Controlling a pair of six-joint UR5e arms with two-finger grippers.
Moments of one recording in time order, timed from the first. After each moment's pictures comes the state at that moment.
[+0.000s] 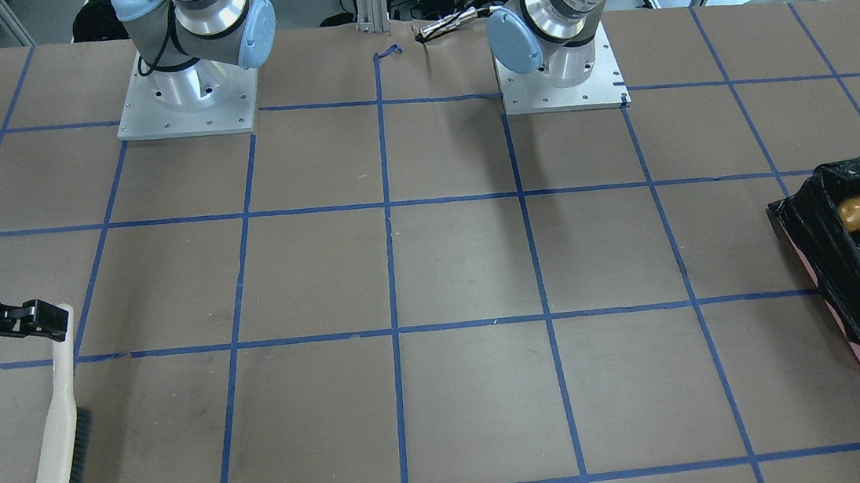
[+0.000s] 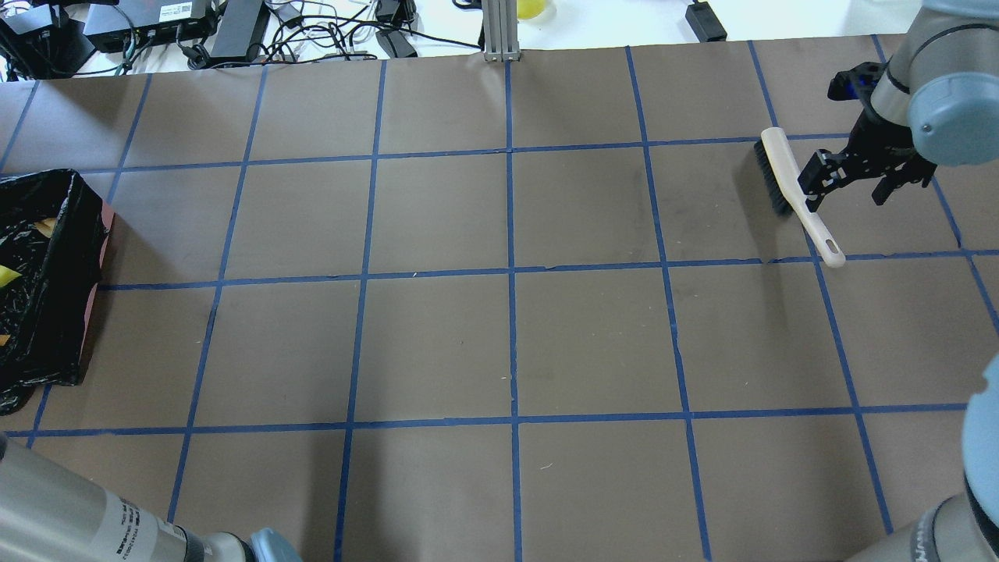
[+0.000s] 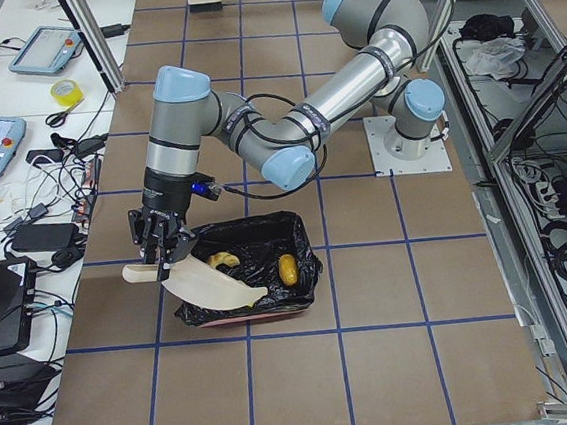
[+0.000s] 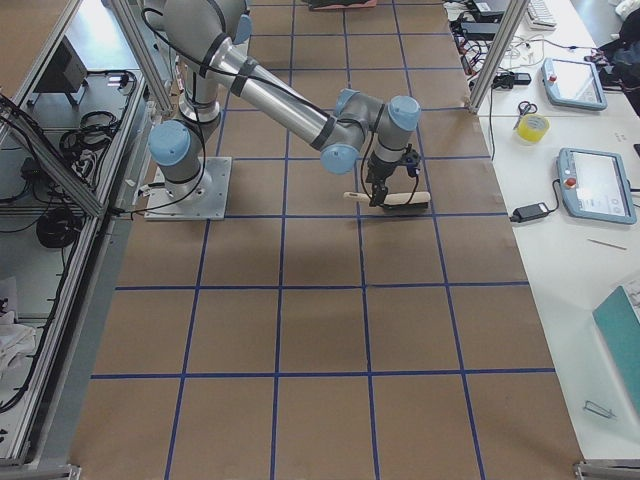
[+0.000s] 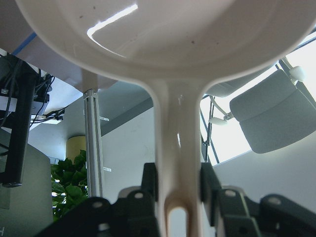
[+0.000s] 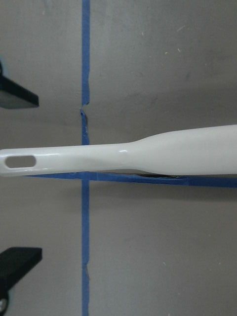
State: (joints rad) left arm -0.83 -2.07 -1.10 -0.75 1.89 3.09; right arm 1.22 -1.27 1.66 -1.87 -1.67 -0.38
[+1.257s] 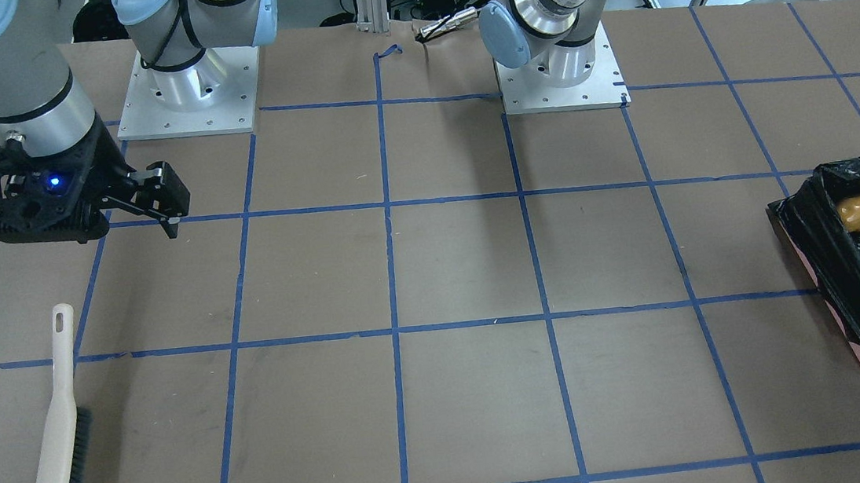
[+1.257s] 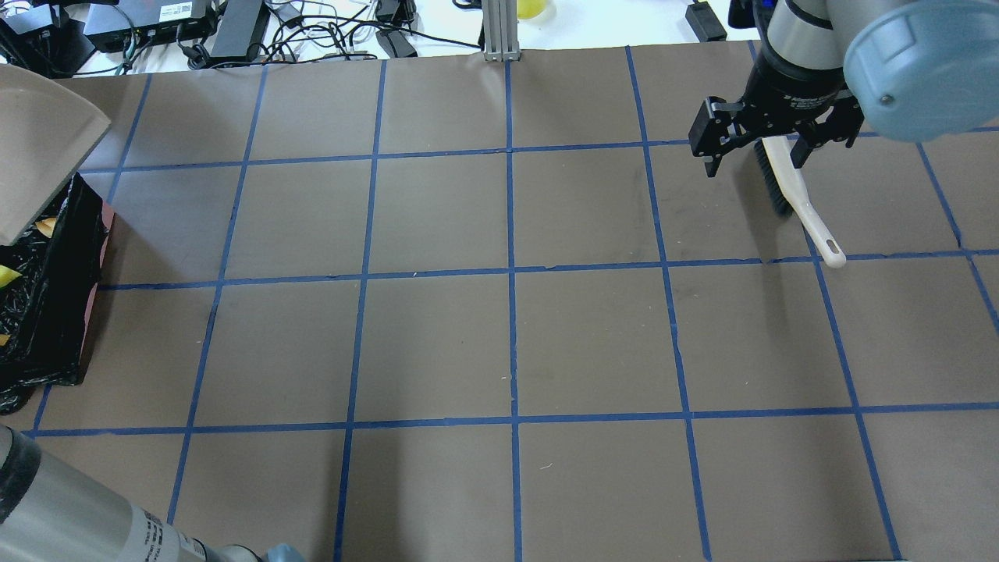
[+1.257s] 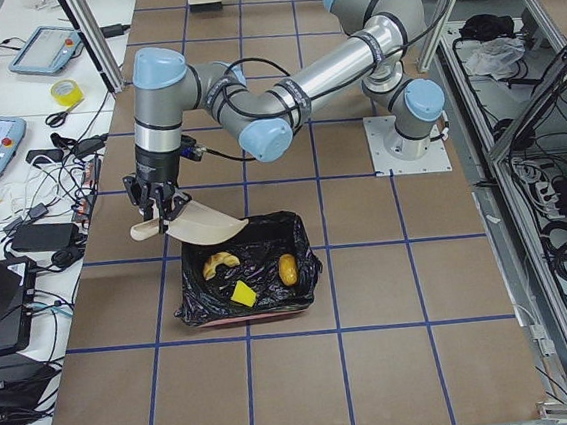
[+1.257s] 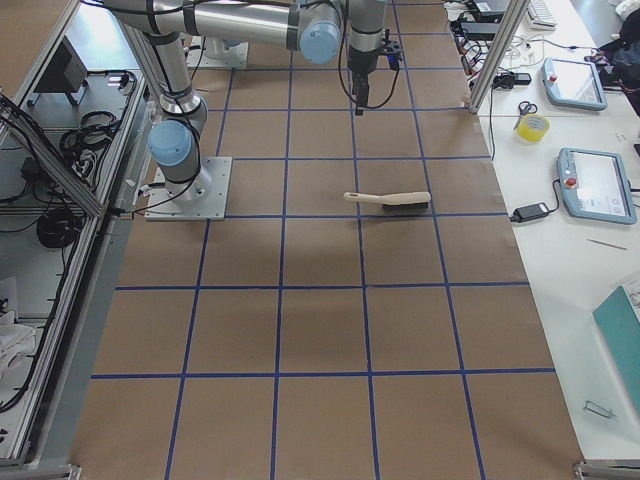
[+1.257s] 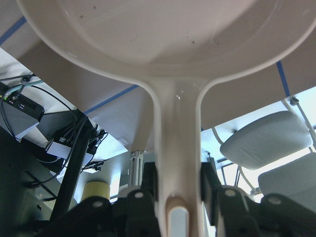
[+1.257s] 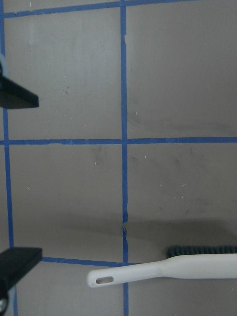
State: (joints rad) left arm -0.98 -2.06 -1.04 -1.20 1.77 2.59; right arm 1.56 -1.51 1.59 -1.66 -1.64 -0.02
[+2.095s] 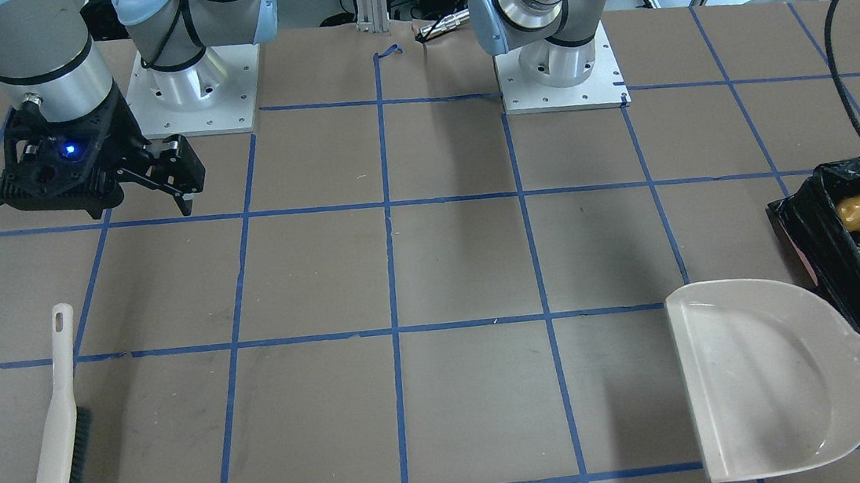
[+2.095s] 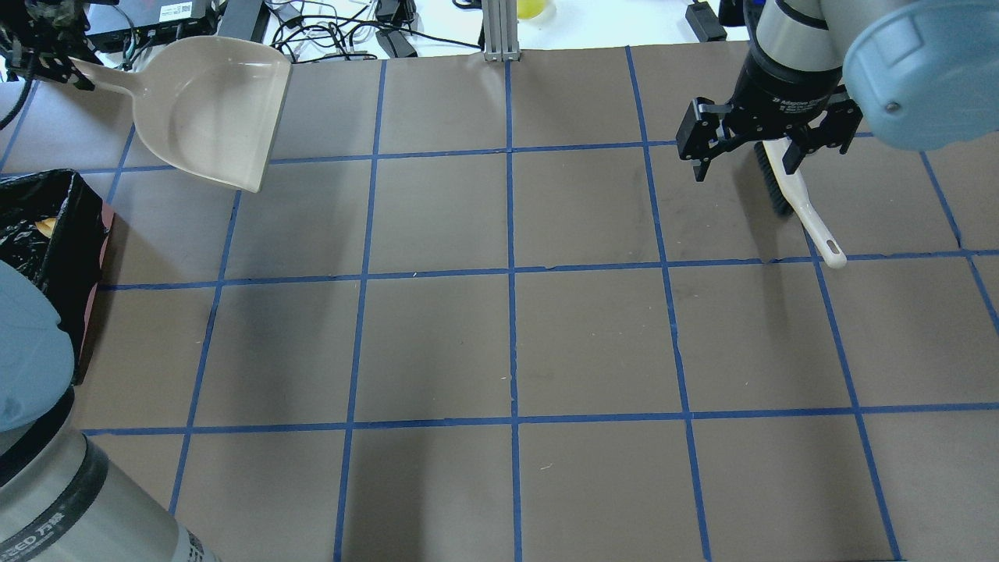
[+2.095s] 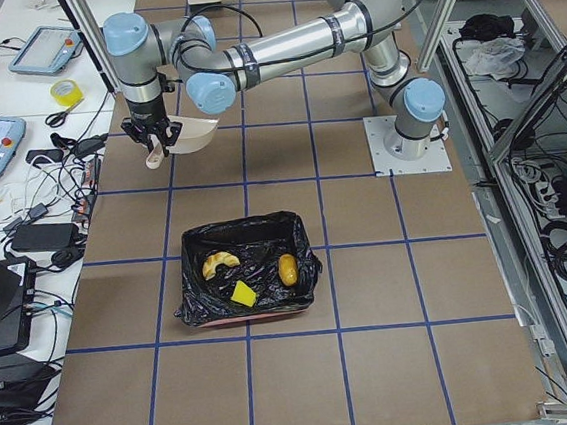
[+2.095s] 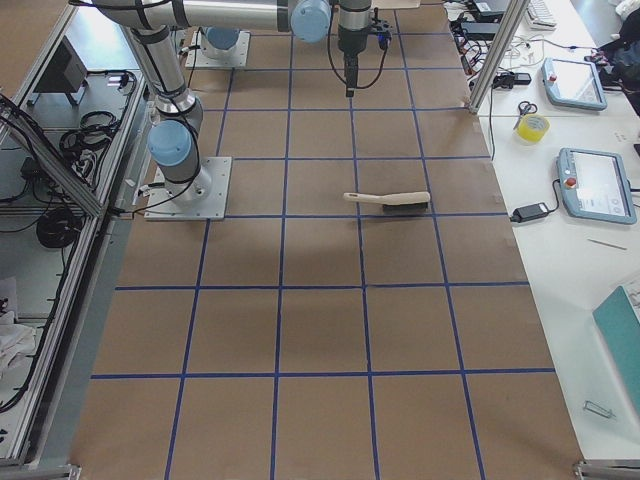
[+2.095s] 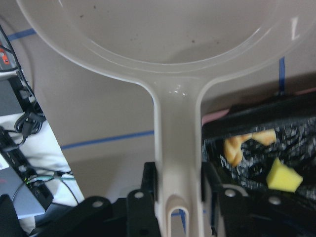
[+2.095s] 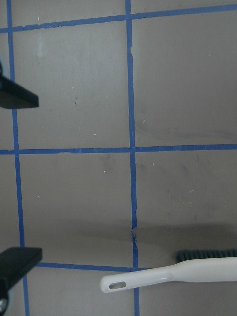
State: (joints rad) left arm -1.20 -2.11 -1.04 -1.45 1.61 2.03; right arm 1.58 -1.54 1.58 -1.63 -1.63 0.02
